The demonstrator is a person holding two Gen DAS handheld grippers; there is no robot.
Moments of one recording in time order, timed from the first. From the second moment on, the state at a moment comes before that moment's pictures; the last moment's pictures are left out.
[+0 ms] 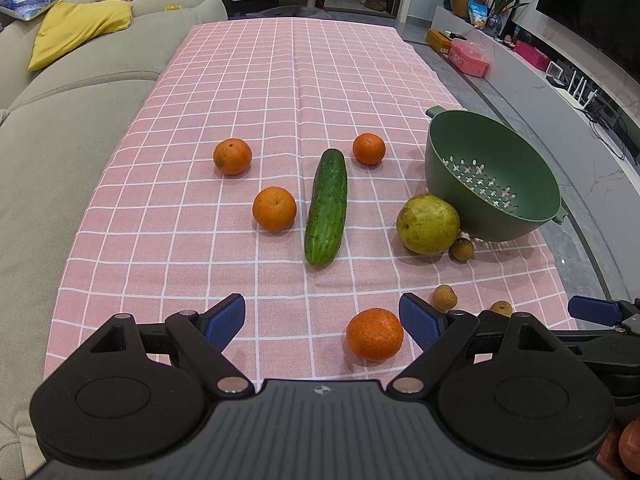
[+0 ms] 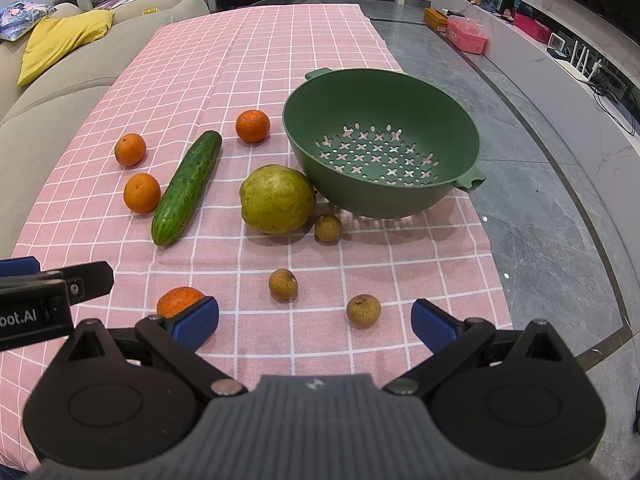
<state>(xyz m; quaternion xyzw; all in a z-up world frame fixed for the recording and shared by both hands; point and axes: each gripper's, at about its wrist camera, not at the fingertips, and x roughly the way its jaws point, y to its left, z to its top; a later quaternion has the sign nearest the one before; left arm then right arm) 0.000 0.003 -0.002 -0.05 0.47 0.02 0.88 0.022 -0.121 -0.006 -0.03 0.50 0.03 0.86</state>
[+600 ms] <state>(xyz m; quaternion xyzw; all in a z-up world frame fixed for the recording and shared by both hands) 0.002 0.000 0.000 -0.05 0.47 0.01 0.88 0.022 -0.120 -0.006 -0.03 0.50 0.04 0.86</state>
